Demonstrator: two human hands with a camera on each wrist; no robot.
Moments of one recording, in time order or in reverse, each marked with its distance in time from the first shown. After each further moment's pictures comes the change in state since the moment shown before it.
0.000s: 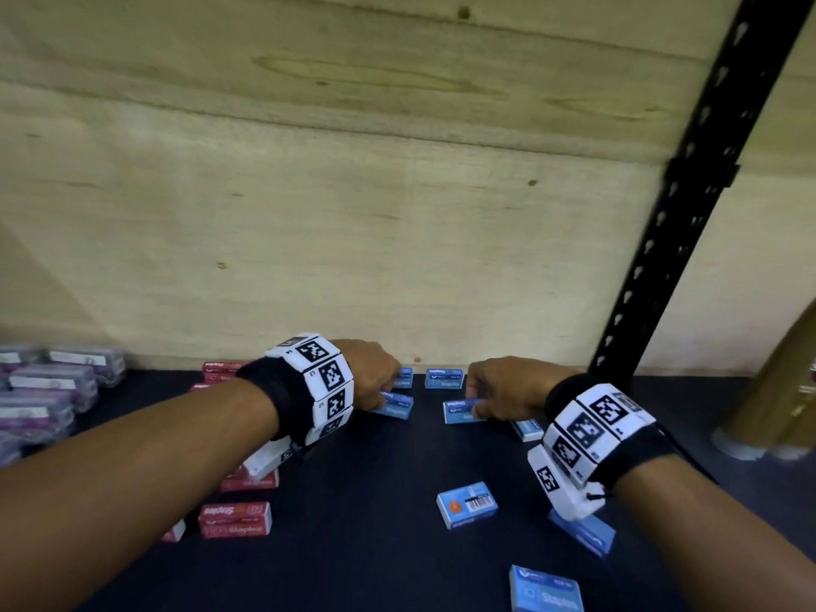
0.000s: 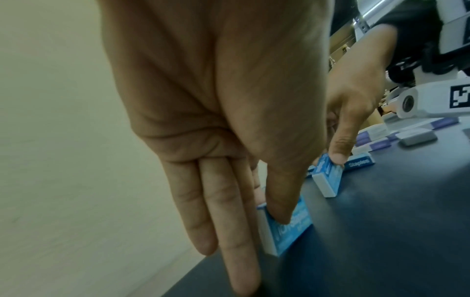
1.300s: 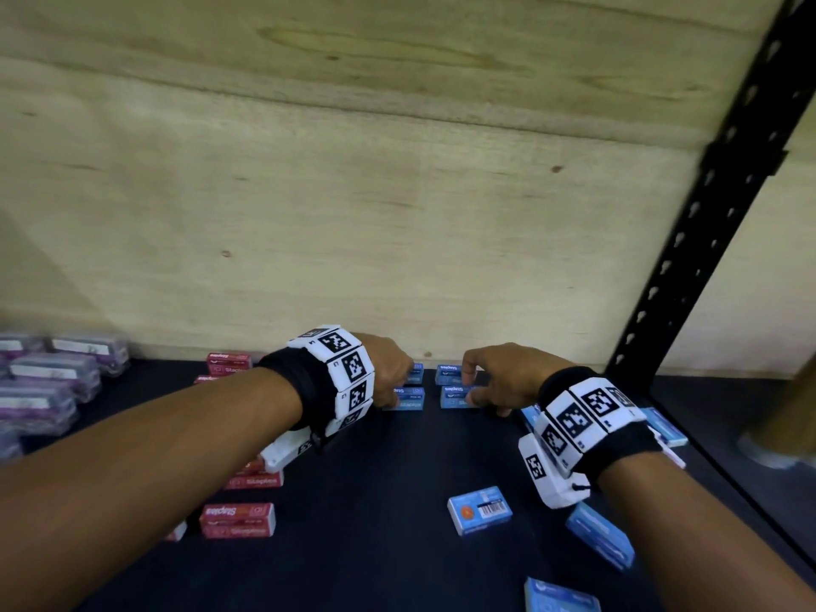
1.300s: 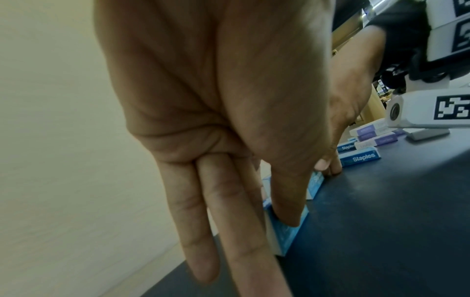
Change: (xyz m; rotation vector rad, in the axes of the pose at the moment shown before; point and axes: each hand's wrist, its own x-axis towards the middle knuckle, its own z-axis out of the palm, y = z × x) left_hand 0.008 0.002 -0.005 -0.023 -0.082 0.033; right_hand 0.023 -0.005 -0.001 0.138 -0.002 0.009
